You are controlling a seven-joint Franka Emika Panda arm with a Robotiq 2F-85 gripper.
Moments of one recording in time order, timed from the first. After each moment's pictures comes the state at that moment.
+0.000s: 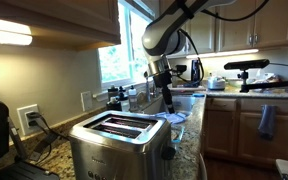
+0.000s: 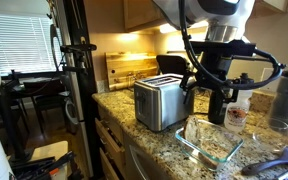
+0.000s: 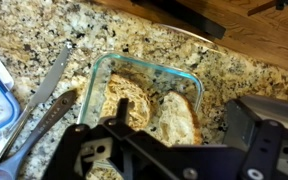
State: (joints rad) arm -0.11 0.20 -0.11 -1.89 -0.03 1.86 -0.62
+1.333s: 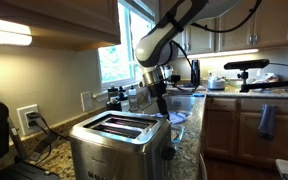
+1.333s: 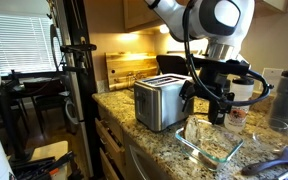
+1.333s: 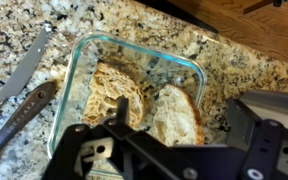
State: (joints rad) arm -0.11 0.31 -0.08 -1.84 -0.01 1.87 -0.62
